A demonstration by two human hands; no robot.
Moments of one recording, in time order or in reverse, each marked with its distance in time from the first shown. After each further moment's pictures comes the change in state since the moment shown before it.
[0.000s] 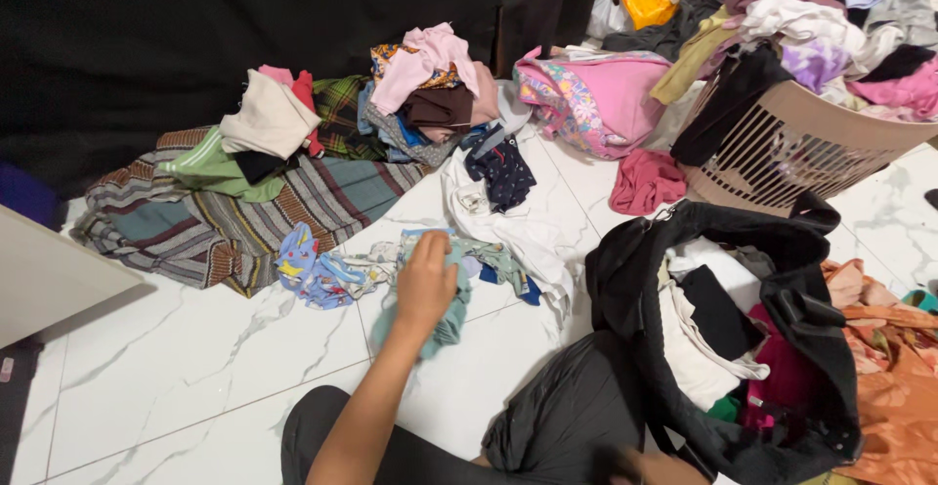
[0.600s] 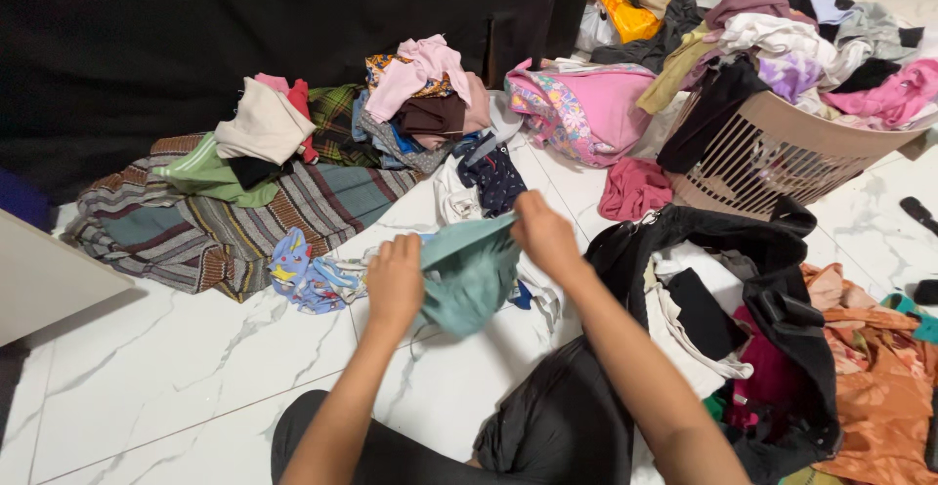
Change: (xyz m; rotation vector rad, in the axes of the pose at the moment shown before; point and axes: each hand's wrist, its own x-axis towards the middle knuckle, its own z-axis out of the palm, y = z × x) left_hand 0.000 -0.025 -0.015 0.463 -0.002 0.072; right_hand 0.293 -0.070 -0.149 -0.007 0.782 -0.242
